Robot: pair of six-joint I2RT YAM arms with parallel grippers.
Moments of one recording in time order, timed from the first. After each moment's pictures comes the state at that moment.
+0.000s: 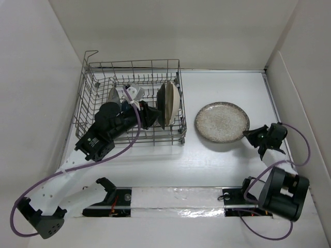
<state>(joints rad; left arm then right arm) -0.67 0.86 1.01 -0.25 0.16 -0.29 -0.43 1.16 0.37 0.12 -0.34 0.81</state>
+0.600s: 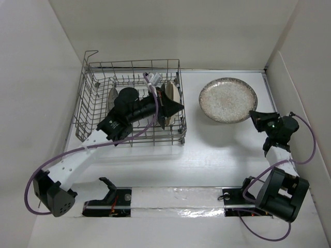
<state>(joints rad) -0.69 1.14 1.11 -0.01 0.42 -0.56 -0.48 1.08 0.46 0.32 -0.51 1.13</state>
